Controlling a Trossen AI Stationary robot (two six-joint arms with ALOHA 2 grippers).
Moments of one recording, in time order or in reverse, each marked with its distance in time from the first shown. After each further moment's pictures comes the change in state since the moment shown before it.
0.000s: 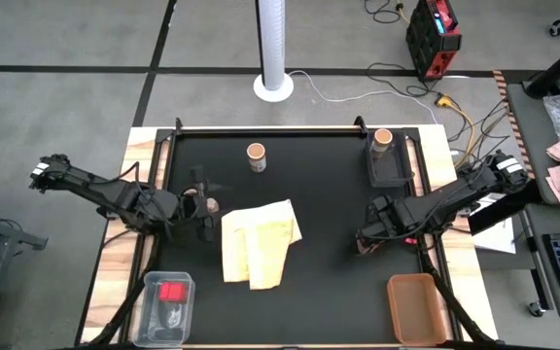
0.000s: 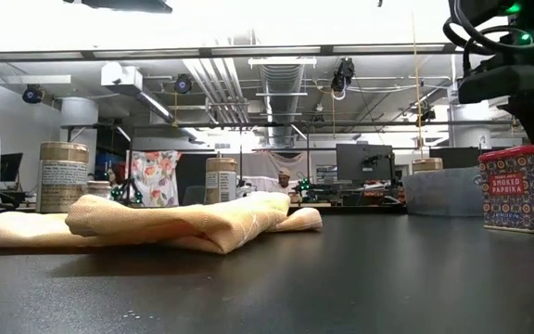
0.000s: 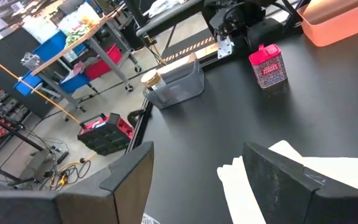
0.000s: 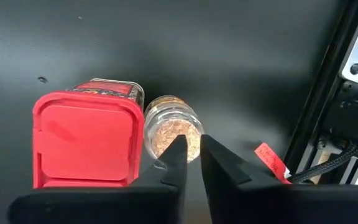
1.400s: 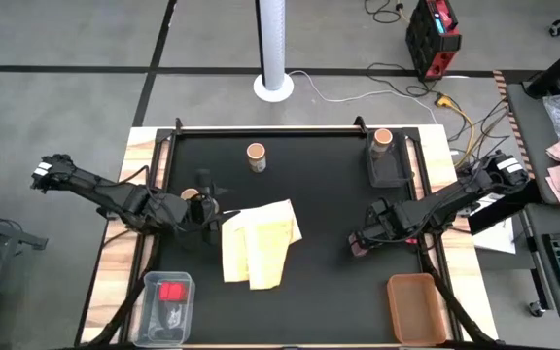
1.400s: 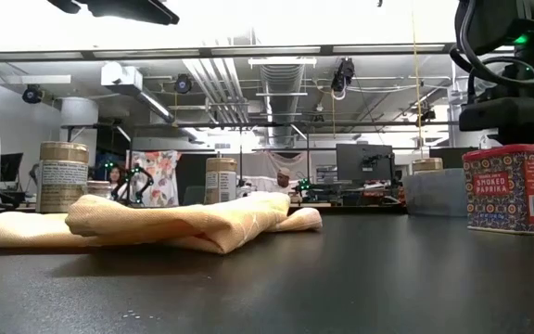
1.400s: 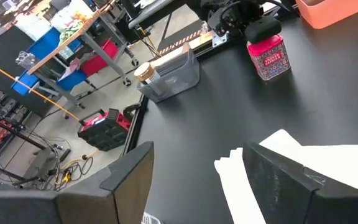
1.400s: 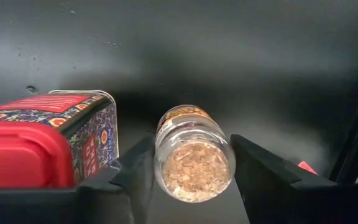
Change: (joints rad) left arm 0.000 0.065 0.001 0.011 0.001 0.018; right arm 0.000 0.000 -0.144 0.203 0.006 0.029
